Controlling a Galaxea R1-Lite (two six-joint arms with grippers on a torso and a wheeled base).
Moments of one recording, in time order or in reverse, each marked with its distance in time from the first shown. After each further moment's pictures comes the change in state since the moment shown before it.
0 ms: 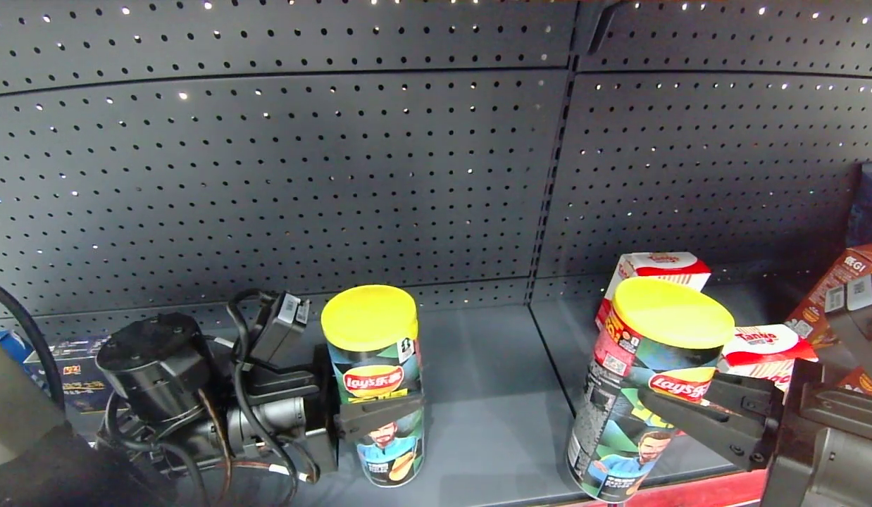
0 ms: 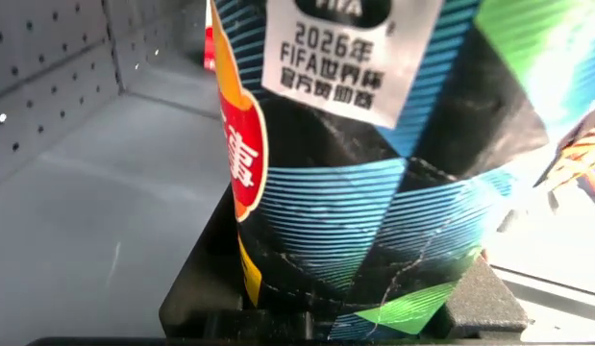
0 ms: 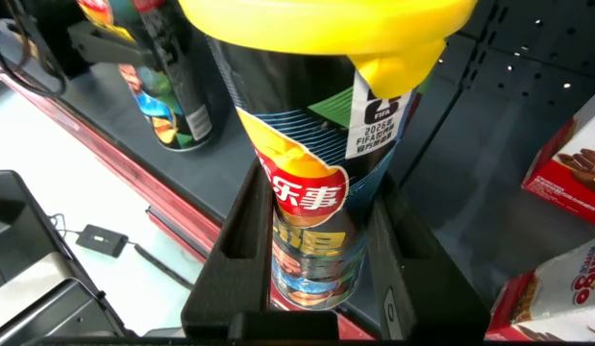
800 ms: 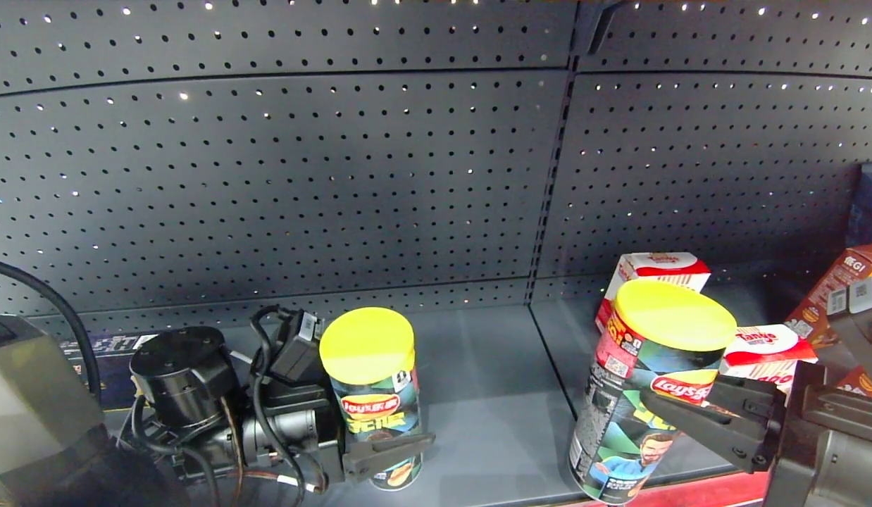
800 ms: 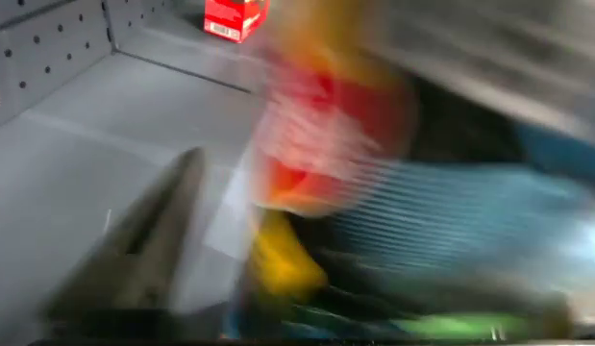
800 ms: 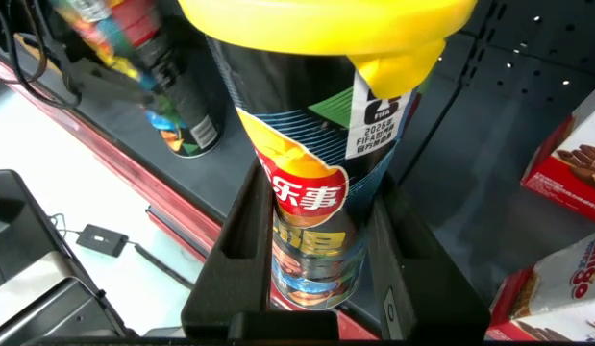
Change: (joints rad) left arm 0.000 0.062 0.019 0.002 0.001 0.035; right arm -0.002 -0.006 0.008 0.000 -0.001 0.002
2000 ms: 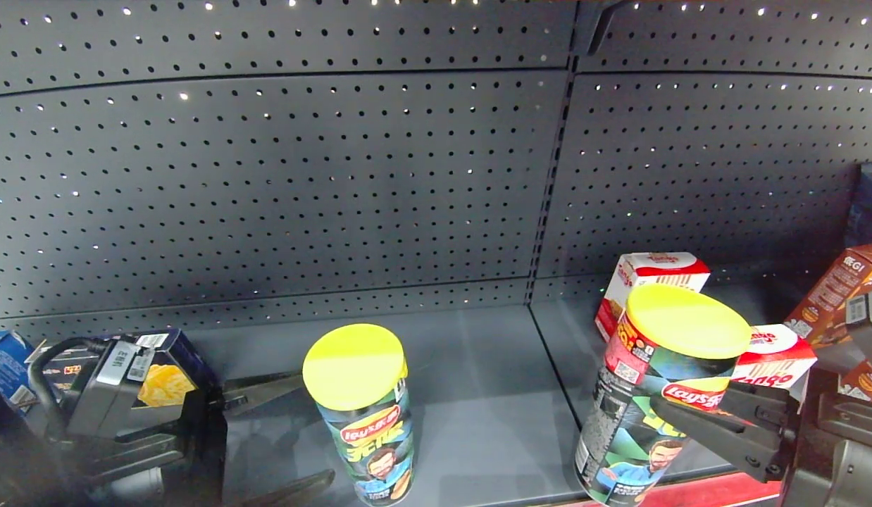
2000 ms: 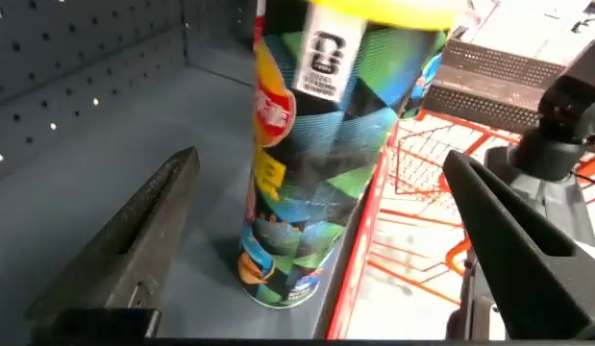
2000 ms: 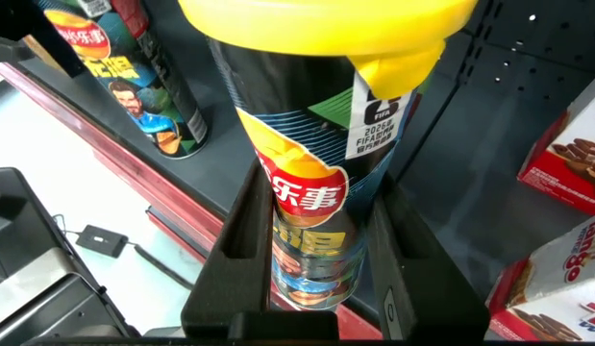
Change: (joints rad) left arm 0.175 -0.381 0.298 0.007 0.007 -0.001; right arm 0.001 -0.028 0.021 0.000 -0.001 -0.001
